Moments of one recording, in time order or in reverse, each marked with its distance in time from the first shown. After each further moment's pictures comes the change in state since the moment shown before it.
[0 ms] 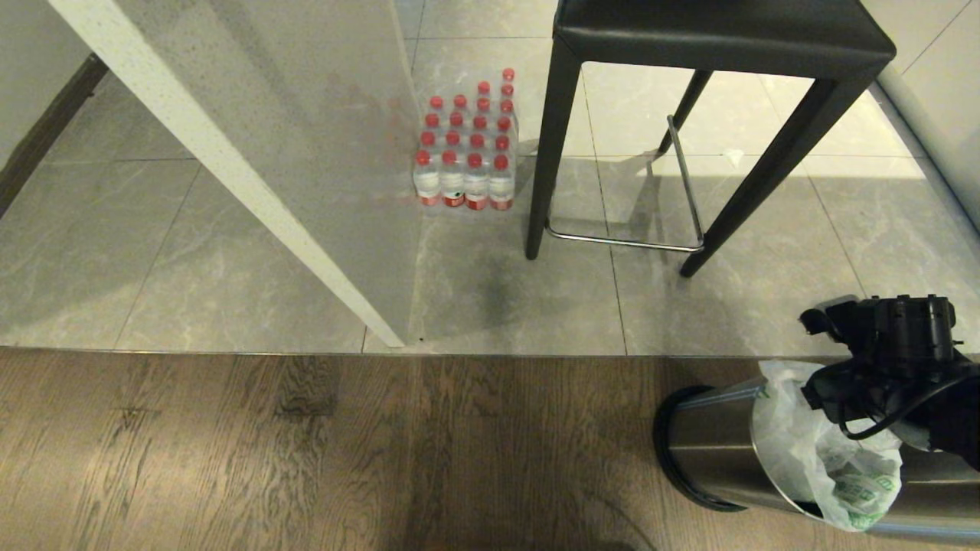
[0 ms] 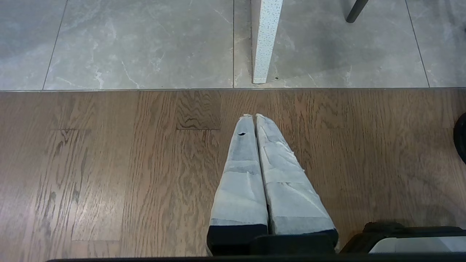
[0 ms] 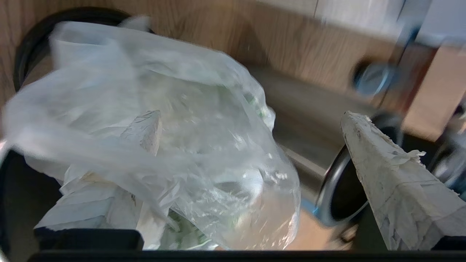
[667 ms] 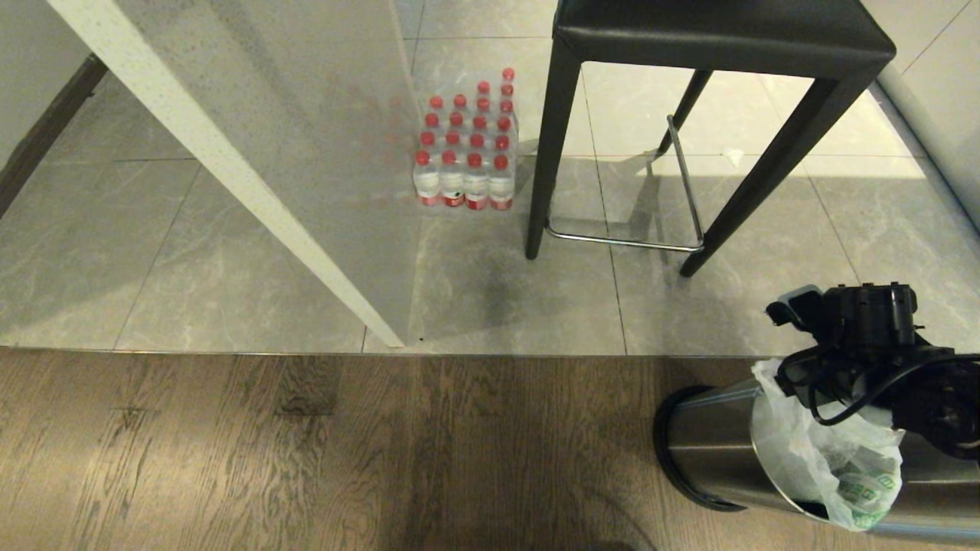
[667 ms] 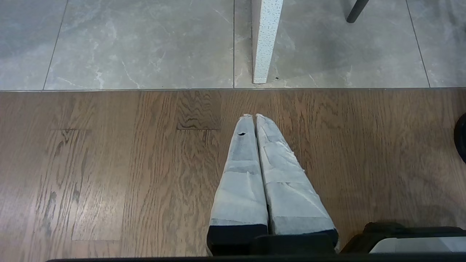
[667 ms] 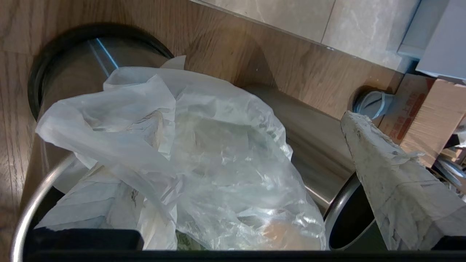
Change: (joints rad) left arm 0.000 0.000 0.000 0.000 0.000 0.000; right arm 0.049 0.068 -0.090 -0.013 0.007 -0.091
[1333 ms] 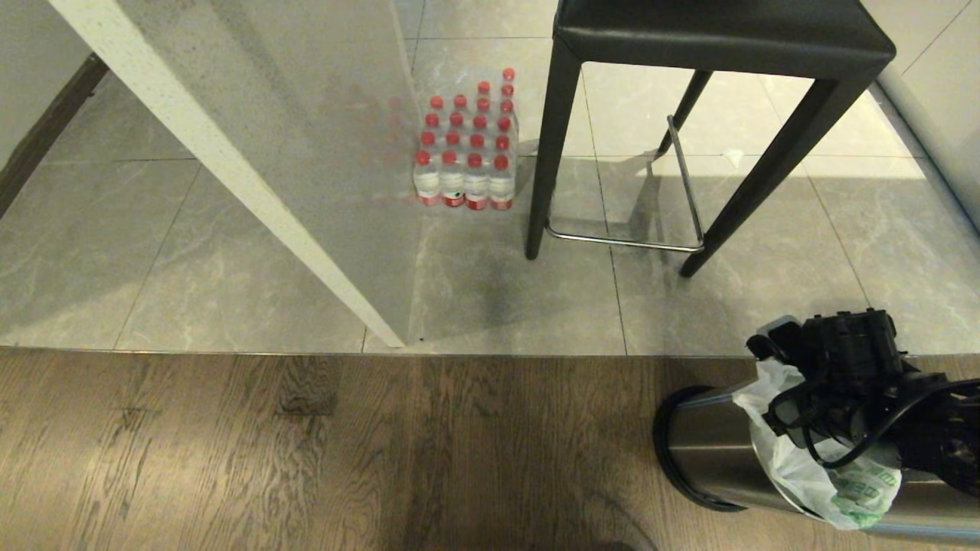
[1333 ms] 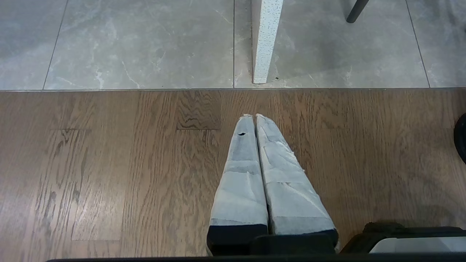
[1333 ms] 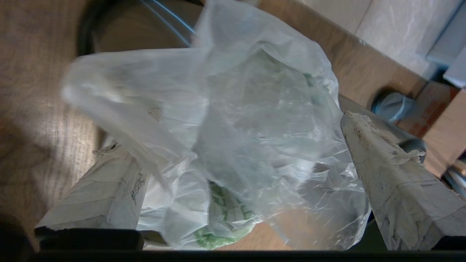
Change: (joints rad) left arm 0.000 0.000 0.000 0.000 0.000 0.000; right arm 0.114 -0.052 0.088 0.104 -0.007 0.036
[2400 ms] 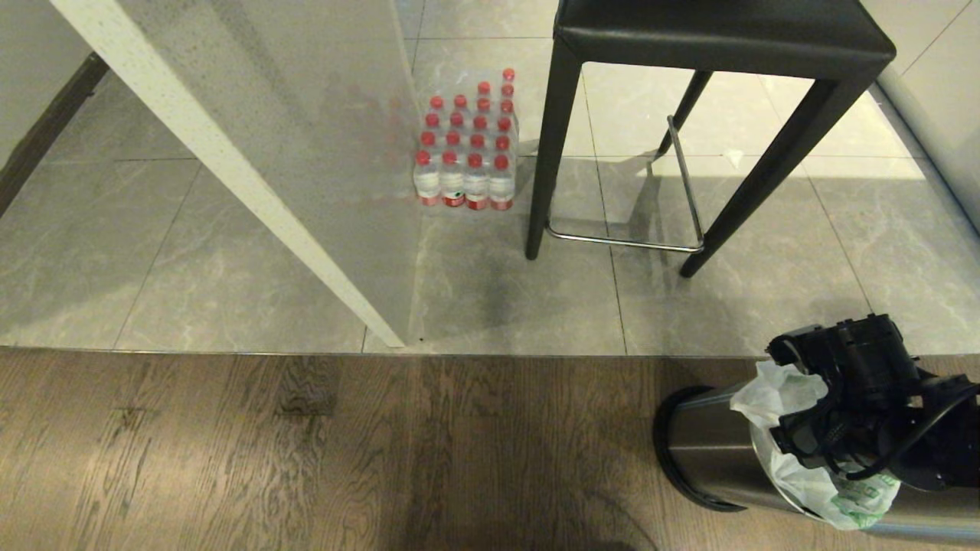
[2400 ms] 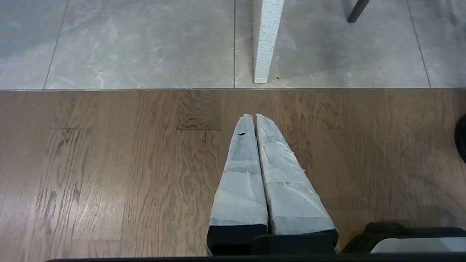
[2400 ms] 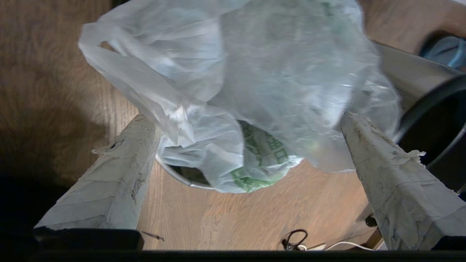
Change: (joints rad) left arm 0.000 0.000 0.000 0.000 0.000 0.000; right arm 0.081 -0.128 -0.020 0.306 0.000 0.300
